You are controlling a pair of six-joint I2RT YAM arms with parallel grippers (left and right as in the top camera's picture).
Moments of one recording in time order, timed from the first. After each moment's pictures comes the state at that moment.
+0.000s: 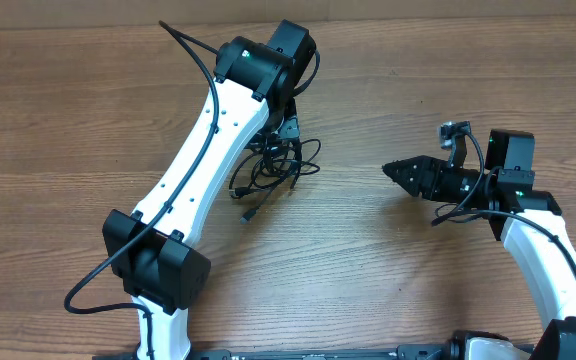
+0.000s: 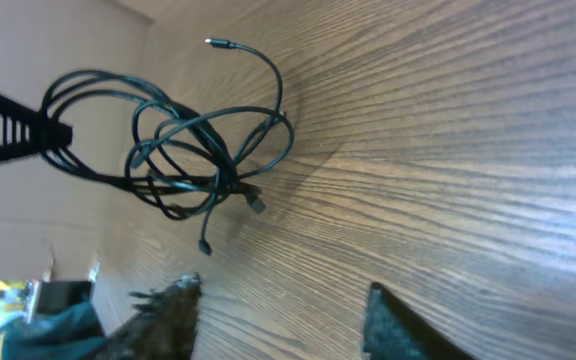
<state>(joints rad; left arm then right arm) -0.50 2.02 2.10 -1.52 -0.14 -0.63 -0.11 1.37 0.78 -0.36 -0.90 0.20</state>
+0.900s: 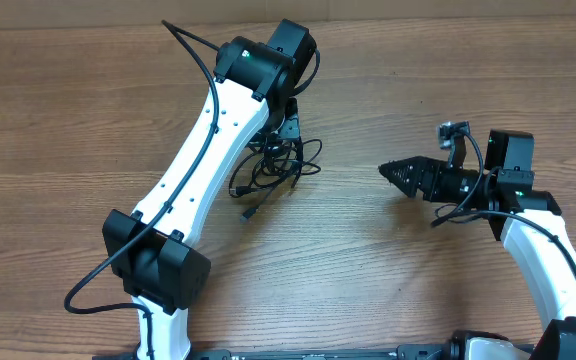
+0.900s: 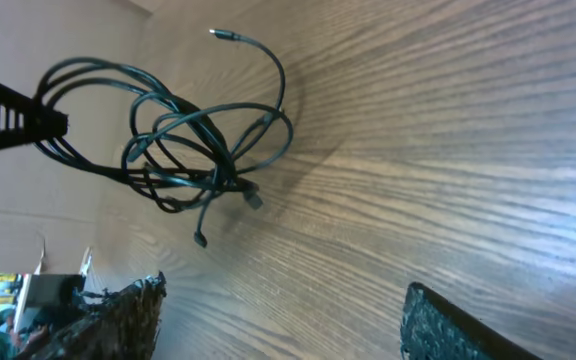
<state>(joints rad) -0.50 2.02 2.10 -1.51 -0.13 -0.57 -0.11 1.37 0.78 -0.37 -0.89 0.17</state>
